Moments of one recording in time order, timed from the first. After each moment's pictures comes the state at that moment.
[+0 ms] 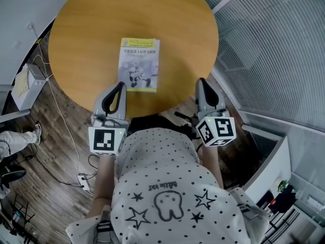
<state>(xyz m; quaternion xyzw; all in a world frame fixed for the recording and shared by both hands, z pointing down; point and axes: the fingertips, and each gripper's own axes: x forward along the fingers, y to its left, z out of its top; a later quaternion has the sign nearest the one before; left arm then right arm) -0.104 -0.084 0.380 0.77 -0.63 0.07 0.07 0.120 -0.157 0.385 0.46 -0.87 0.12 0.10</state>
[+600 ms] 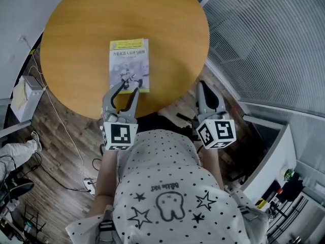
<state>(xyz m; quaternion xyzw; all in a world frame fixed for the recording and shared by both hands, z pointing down) -0.047 -0.100 0.438 0.80 -0.55 0.23 0.02 0.161 -0.146 0.390 0.50 -0.85 0.13 0.10</state>
